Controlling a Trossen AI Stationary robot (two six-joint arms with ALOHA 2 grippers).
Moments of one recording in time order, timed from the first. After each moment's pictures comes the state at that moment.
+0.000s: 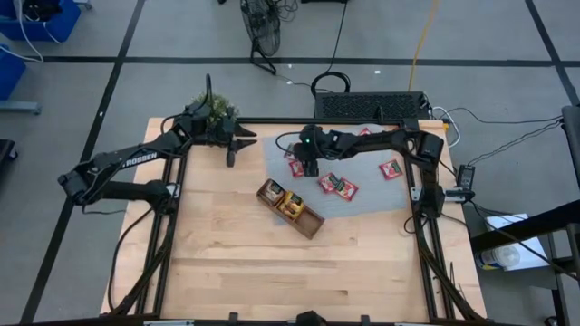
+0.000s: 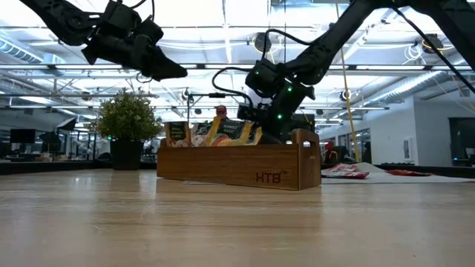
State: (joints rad) left arm 0.73 1.13 0.64 0.21 0.60 0.33; right arm -0.42 1.98 1.20 -0.07 0.05 -0.55
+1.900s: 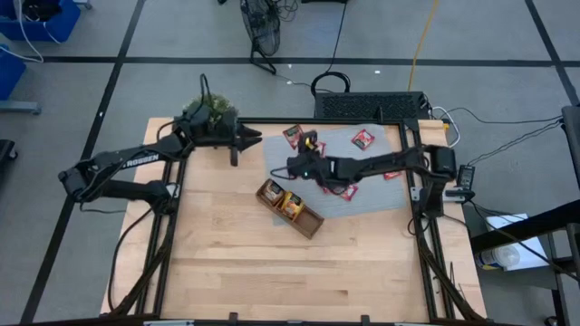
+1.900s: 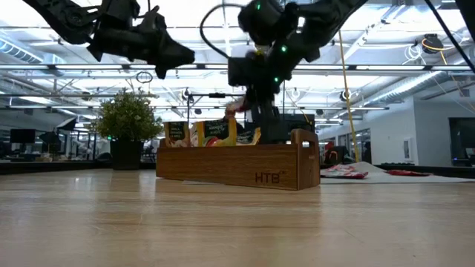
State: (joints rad) left arm 0.65 1.14 0.64 0.38 0.56 -0.04; right arm -0.11 1.85 1.19 0.04 0.87 -0.88
